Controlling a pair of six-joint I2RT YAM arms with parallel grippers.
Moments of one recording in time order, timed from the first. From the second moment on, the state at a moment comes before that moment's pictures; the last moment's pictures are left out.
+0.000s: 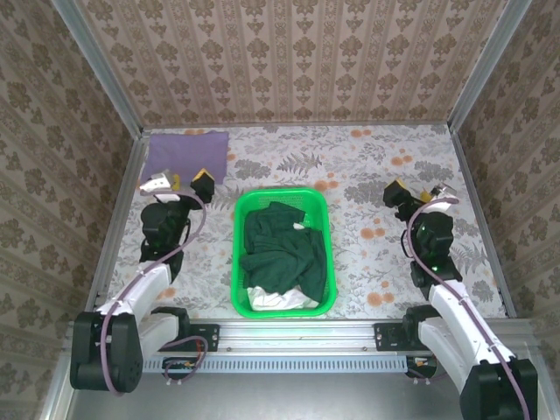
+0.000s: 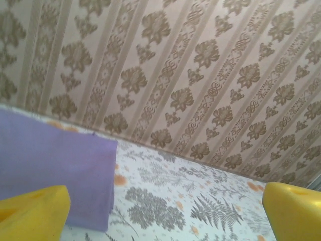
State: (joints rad) left arm -0.11 1.03 0.38 0.69 0.14 -0.49; right arm 0.04 0.76 0.33 0.34 0.12 0.58
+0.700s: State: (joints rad) left arm -0.90 1.51 1.12 -0.53 0.13 -0.25; right arm 0.40 1.45 0.97 -0.50 -0.17 0.53
